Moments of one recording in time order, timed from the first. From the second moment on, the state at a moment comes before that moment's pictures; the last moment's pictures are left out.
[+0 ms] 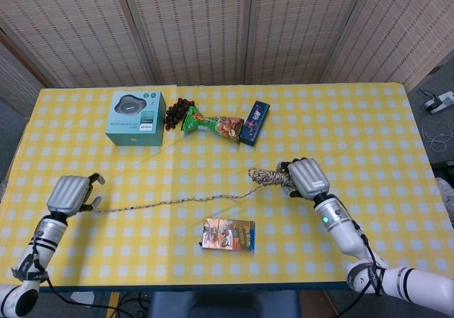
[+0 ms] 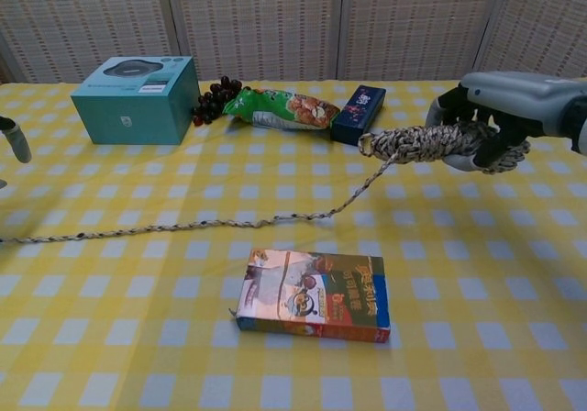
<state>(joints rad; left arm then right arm) -0.45 -1.29 -0.14 -1.39 1.31 1.00 0.13 0.65 -1.41 0.18 -1.56 -1.13 0.95 -0.31</state>
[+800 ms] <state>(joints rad) -0.51 -1.38 -0.07 -1.43 1.25 0.95 0.31 0.68 -1.42 0.19 -1.54 -1.09 0.94 -0.30</state>
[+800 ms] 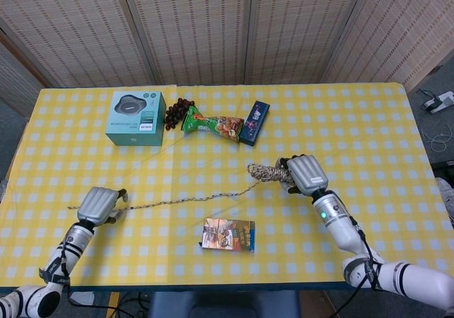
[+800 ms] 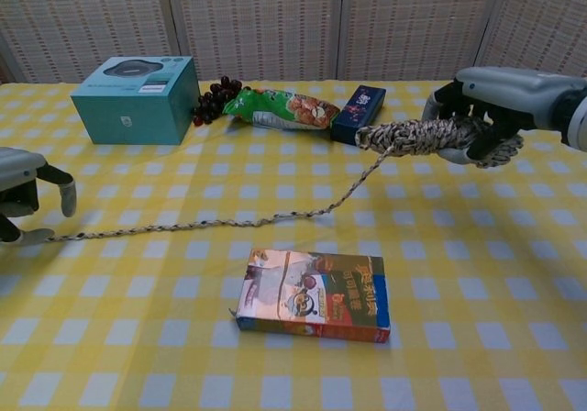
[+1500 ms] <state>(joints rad) -0.54 -1.44 -0.07 -1.39 1.14 0.91 0.36 0.68 -1.42 0.17 -1.52 -1.08 0.94 -0.28</state>
